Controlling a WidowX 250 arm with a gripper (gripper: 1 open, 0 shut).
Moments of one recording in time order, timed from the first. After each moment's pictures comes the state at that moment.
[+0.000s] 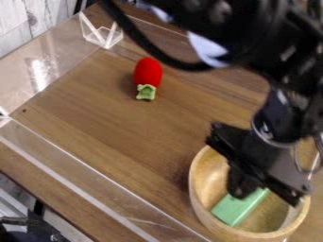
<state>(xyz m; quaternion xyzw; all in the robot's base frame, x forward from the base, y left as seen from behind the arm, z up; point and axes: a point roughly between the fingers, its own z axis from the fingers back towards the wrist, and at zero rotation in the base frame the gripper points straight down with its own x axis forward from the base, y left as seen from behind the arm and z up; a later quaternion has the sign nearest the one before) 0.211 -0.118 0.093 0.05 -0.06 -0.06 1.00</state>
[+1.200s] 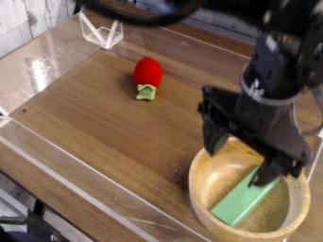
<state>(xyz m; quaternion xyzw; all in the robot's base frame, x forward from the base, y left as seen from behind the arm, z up) 0.206 -0.123 0.109 0.02 -0.07 -0.10 0.99</state>
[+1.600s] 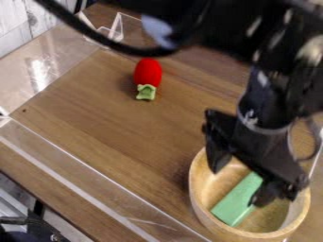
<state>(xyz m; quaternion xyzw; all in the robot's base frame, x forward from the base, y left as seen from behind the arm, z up) 0.209 -0.124 0.083 0.00 -0.08 -0.12 0.99</state>
